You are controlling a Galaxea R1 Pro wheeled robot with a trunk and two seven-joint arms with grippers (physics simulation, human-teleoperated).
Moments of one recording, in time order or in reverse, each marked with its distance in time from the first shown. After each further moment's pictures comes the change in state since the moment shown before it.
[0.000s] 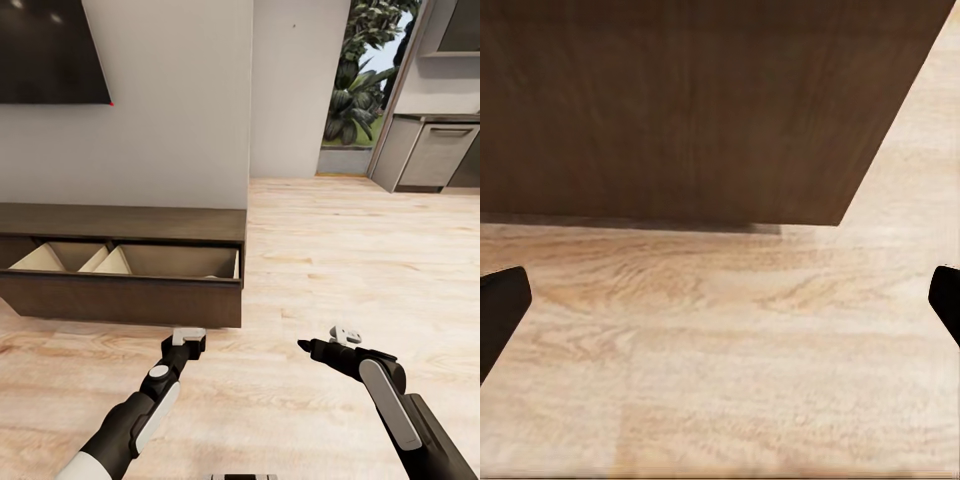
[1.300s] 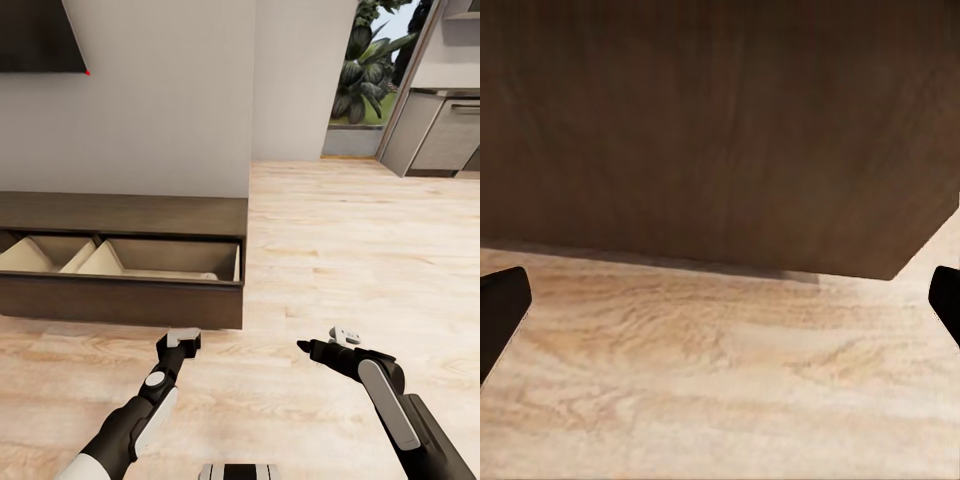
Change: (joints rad) left arm 0.001 0.004 0.003 0.072 0.008 -0.185 0.018; right arm 0.000 0.005 0.001 0.008 0.000 -0.003 -0.001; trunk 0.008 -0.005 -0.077
